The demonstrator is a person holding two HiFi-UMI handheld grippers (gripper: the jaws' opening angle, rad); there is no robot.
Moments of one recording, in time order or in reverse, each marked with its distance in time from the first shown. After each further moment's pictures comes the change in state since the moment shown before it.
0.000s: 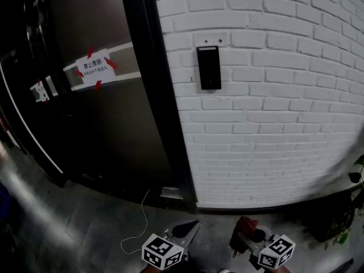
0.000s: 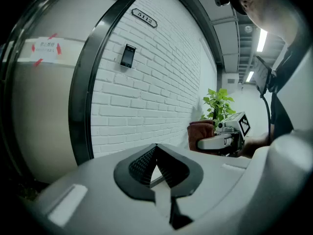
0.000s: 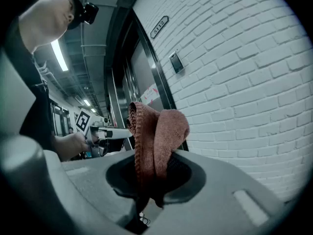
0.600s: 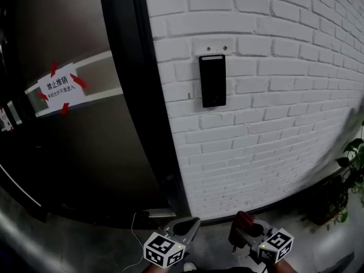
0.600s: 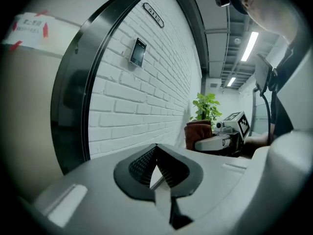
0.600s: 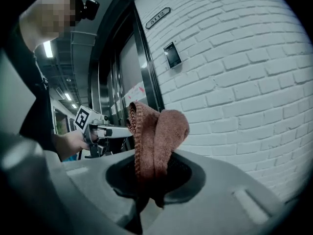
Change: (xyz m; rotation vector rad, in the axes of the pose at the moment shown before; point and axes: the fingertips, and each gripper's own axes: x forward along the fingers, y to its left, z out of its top) left arm 0.041 0.132 0.044 0.051 -0.011 -0.212; right arm 0.127 -0.023 0.047 -0.036 -0.022 -0.197
